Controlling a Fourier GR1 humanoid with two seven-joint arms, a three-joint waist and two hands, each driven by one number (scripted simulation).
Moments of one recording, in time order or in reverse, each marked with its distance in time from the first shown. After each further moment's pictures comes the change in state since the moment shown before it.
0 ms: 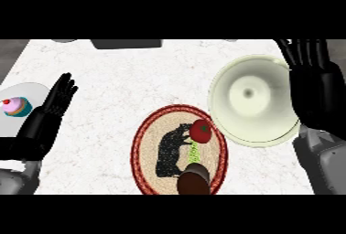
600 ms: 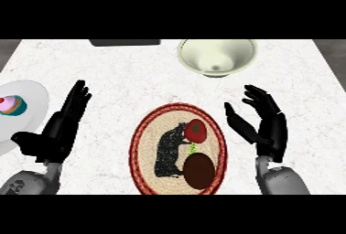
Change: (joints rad) left arm 0.007 -0.110 -0.037 0.012 -0.009 0.096 0.082; right arm 0.262 0.205 0.113 0.178 0.183 -0.454 0.205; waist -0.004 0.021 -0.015
